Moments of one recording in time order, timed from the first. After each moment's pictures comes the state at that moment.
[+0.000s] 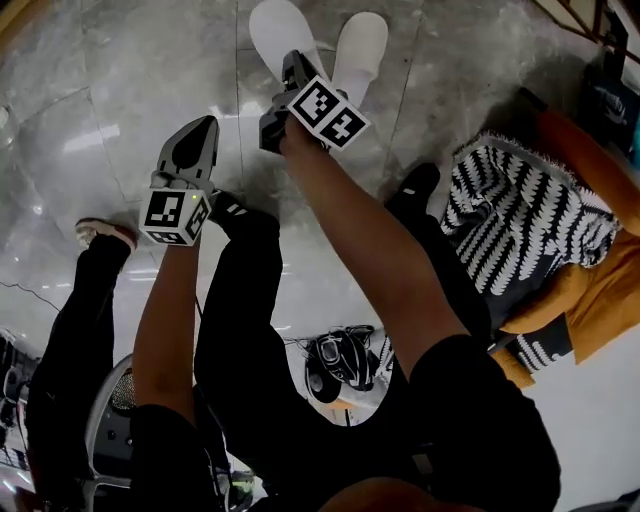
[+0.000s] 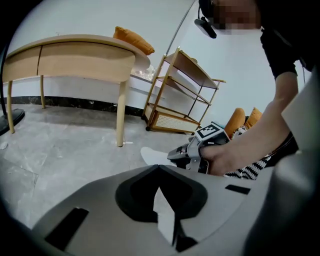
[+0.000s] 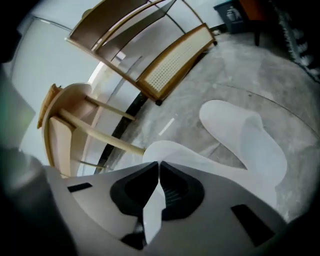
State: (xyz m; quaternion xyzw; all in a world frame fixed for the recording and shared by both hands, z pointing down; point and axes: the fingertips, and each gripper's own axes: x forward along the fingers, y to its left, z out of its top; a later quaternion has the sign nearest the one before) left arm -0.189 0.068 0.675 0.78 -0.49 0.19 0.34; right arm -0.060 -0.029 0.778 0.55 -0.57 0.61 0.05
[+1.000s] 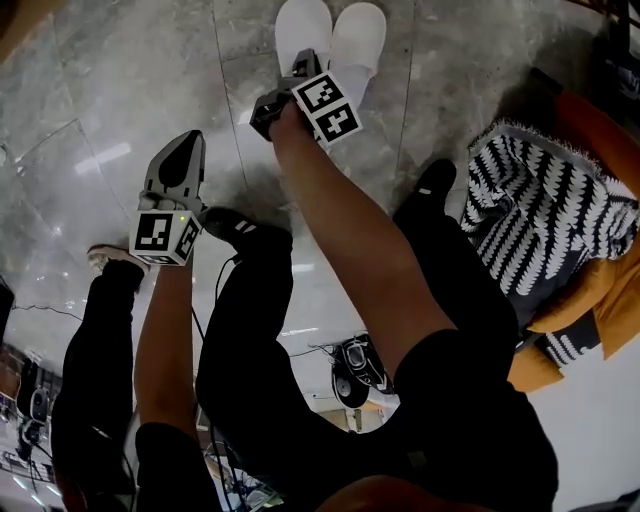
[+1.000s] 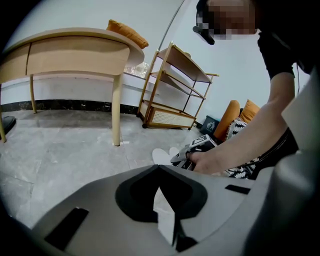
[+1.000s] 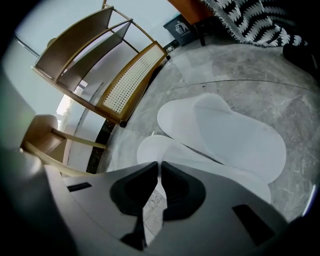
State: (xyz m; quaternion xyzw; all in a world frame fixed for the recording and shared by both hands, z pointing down) left arm -0.191 0.067 0.696 0.80 -0.46 0.21 0.32; right arm 0.000 -0.023 0.853 0.67 -0.41 0.61 -0.06
